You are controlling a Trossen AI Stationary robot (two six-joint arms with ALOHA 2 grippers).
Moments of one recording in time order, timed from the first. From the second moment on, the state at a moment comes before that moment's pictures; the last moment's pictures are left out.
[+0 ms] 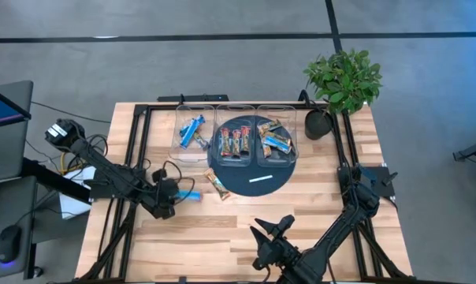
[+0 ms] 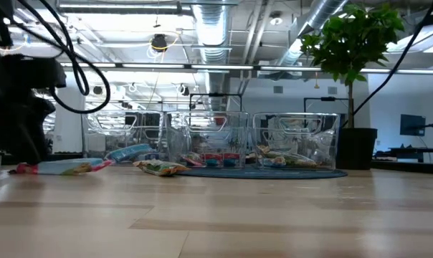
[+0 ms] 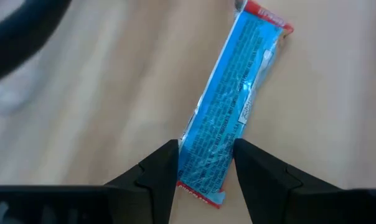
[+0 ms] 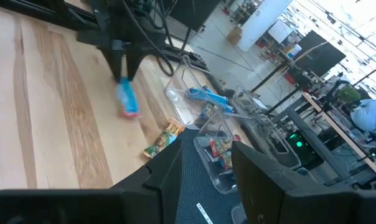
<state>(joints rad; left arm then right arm) -0.62 1.11 0.36 -0.44 -0.46 -0.83 0.82 2.24 2.02 -1.43 1.28 0.97</state>
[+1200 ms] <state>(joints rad) -0.63 1.31 0.36 0.10 -0.39 -0.26 0.78 2.24 2.02 -1.41 1.28 0.97</state>
